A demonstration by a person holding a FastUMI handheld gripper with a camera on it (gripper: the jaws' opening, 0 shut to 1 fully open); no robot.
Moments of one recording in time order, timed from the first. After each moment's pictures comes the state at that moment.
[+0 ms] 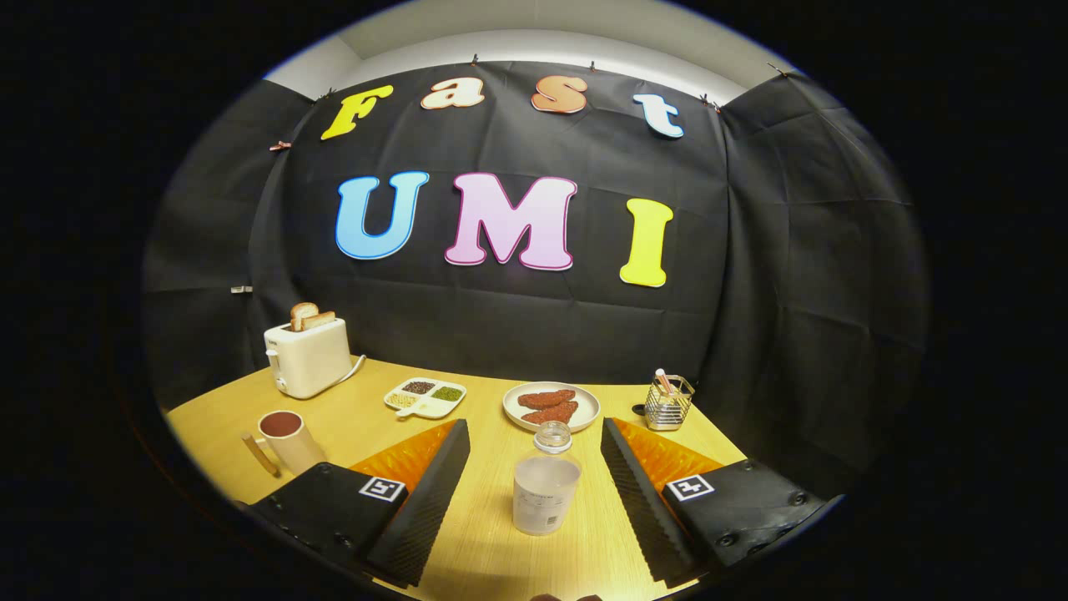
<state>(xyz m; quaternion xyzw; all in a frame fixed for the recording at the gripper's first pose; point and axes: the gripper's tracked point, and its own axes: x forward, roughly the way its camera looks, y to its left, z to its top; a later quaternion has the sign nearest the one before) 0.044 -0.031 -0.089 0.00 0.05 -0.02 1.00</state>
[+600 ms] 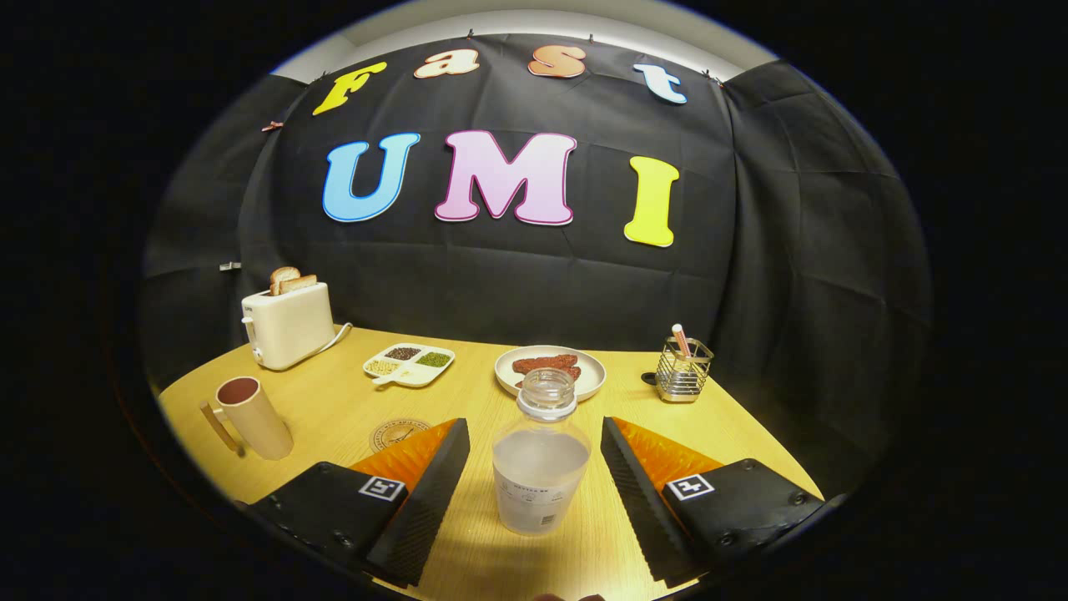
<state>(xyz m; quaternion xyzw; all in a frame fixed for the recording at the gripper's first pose) 0.089 -0.036 -0.161 0.00 0.10 -0.01 1.00</state>
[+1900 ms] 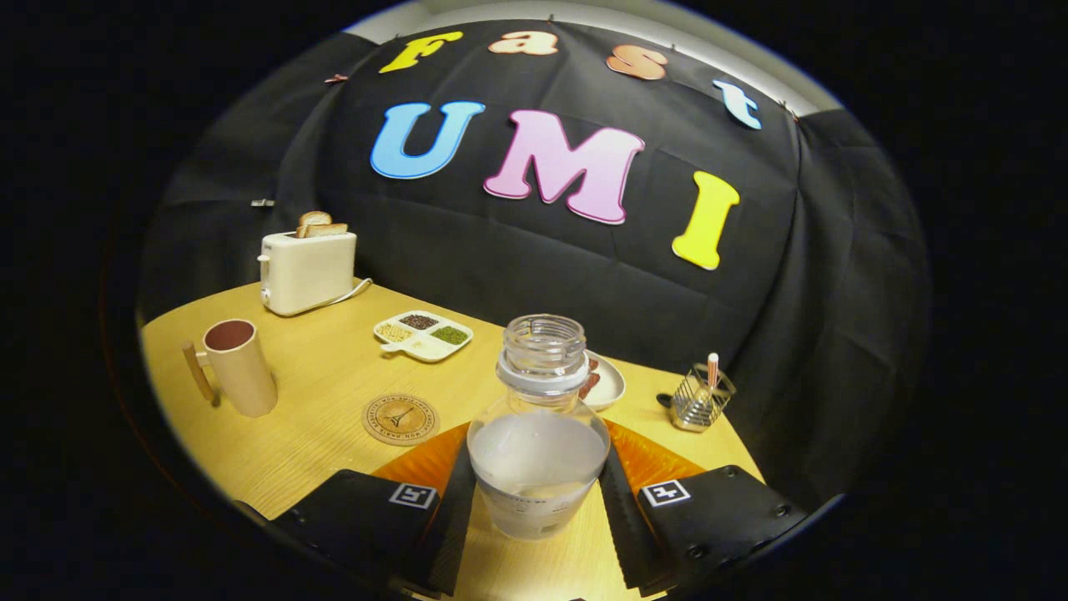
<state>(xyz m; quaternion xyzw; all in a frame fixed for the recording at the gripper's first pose) 0.112 -0.006 -0.150 -0.12 0.10 0.05 0.99</state>
